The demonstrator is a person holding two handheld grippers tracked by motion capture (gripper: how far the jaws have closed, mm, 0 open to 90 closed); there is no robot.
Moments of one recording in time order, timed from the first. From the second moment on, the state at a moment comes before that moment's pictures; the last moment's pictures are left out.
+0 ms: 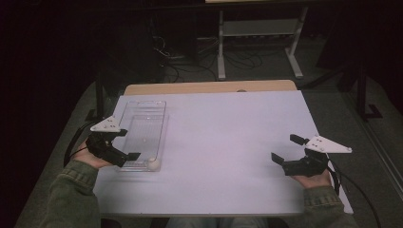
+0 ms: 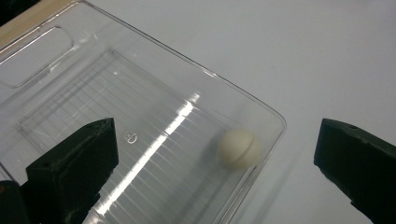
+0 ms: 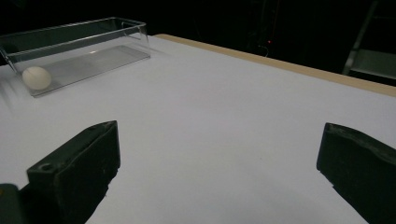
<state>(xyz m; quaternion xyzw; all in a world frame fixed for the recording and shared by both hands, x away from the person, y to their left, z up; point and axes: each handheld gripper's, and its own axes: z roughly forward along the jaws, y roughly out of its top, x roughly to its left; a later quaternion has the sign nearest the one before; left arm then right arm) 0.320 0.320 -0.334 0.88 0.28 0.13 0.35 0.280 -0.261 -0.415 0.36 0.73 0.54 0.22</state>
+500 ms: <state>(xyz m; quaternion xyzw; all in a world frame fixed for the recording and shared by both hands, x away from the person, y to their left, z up) 0.308 0.323 -0.351 0.85 0.31 0.17 0.39 0.280 -0.259 -0.415 0.36 0.73 0.54 0.22</state>
